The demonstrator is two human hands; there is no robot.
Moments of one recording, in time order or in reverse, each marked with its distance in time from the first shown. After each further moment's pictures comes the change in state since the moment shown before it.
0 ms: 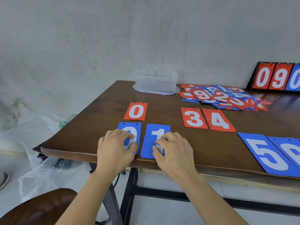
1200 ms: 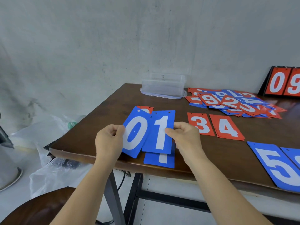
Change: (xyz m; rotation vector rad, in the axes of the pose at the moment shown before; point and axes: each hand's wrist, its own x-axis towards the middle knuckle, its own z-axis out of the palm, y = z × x) left_hand 0.025 0.009 -0.019 -0.647 0.191 -0.478; right_hand 0.052 0.019 -0.016 1.062 -0.174 0.616
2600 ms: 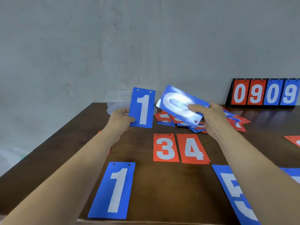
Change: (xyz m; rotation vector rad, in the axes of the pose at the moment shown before) left_hand 0.077 0.113 0.160 -0.137 -0.518 -0.027; right_hand 0.138 -0.045 -0.186 0.194 0.209 -0.121
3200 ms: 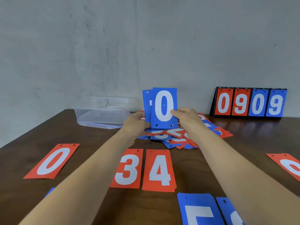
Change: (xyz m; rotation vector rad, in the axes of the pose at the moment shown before) left_hand 0.046 0.024 0.156 -0.131 -0.189 0.023; right_hand 0.078 0.008 -0.041 -0.247 -0.145 0.079
